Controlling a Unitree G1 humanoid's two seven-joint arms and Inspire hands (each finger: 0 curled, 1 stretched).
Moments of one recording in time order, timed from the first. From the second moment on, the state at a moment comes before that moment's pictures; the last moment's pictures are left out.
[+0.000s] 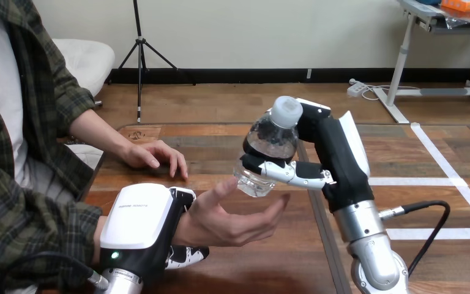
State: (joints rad) left arm 0.09 0.39 -0.34 0.07 0.90 -0.10 0.37; right arm -0.33 -0.09 0.04 0.68 -0.17 -0.83 -0.01
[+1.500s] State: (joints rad) left arm 0.10 0.39 -0.33 0.07 0.90 -0.10 0.37; right arm -0.25 -0.12 0.03 0.61 -0.12 -0.83 0.05
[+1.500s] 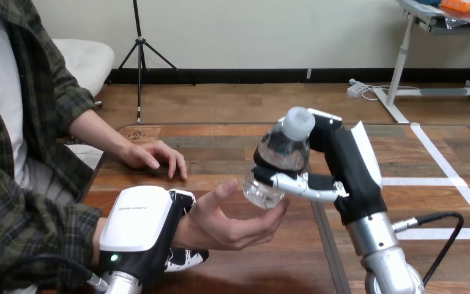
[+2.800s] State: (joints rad) left arm 0.10 0.39 -0.33 0.07 0.89 -0.11 0.37; right arm -0.14 -0.12 0.08 0.54 -0.11 -0.83 0.16
